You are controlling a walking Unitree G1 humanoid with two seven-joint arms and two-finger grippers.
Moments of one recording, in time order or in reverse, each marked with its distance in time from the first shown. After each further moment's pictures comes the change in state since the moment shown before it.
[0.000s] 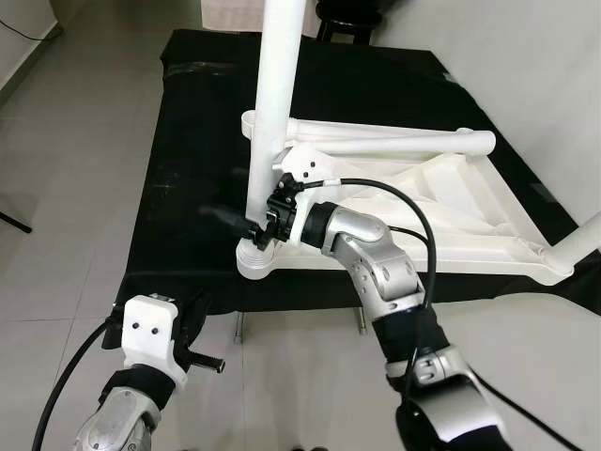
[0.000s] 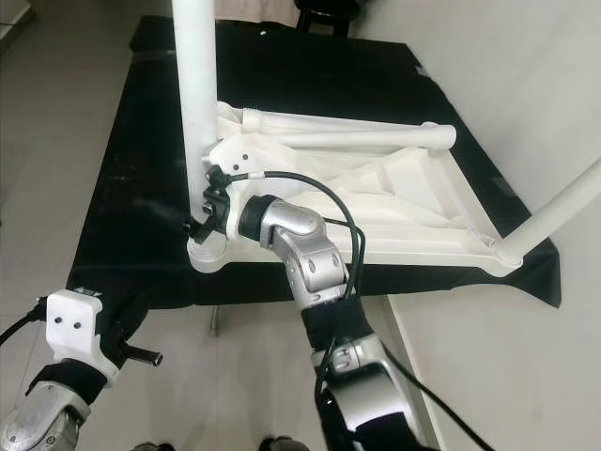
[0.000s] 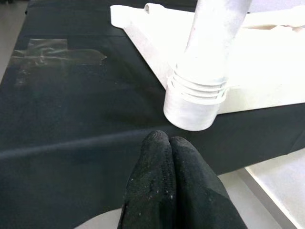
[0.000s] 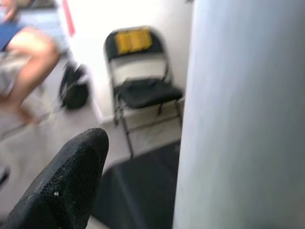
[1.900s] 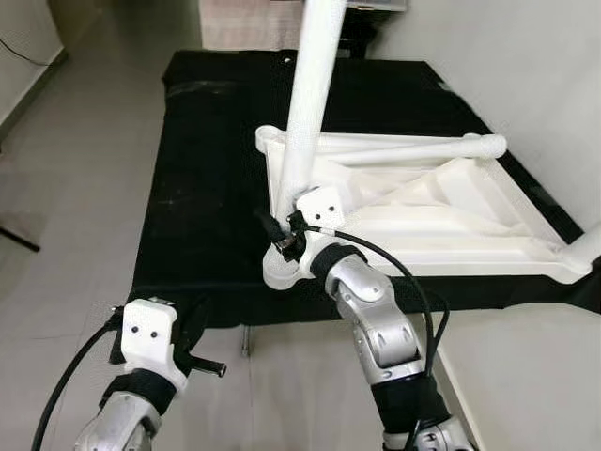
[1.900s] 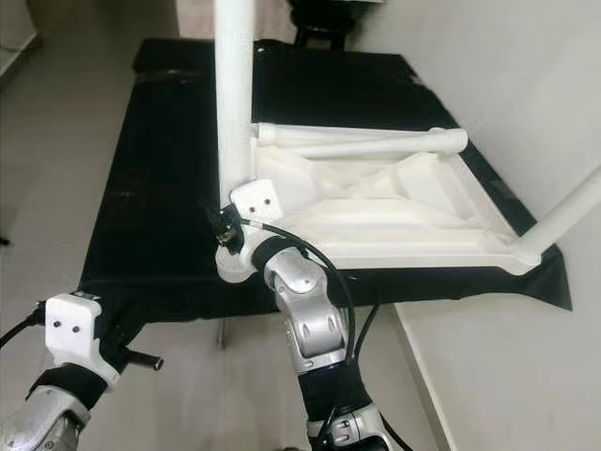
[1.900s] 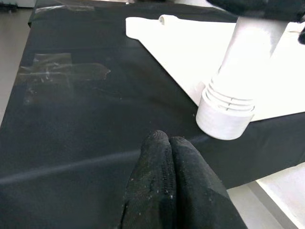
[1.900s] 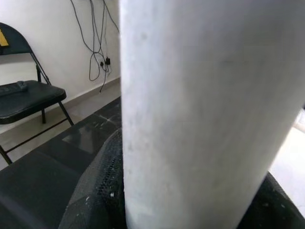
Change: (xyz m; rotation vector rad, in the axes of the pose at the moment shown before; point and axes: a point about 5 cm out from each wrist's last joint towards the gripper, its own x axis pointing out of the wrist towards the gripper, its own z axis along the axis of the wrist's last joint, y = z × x) left arm 0.003 0.003 -0.001 -0.001 0.010 0.009; right arm -0.014 0.027 -0.040 0.041 0.096 -0.640
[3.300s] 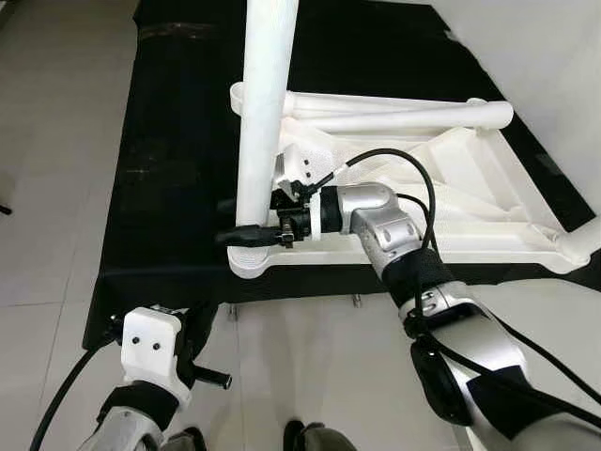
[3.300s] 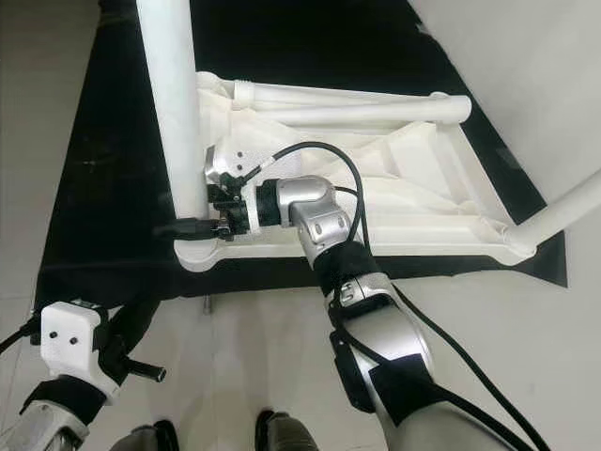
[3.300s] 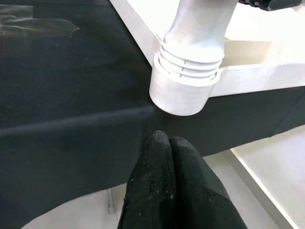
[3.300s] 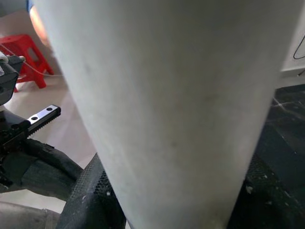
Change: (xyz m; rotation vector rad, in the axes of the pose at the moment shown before) left arm -0.021 -0.017 0.010 -0.022 0.008 -0.013; right arm 0.036 -0.028 0.046 -0.126 -0.001 0.988
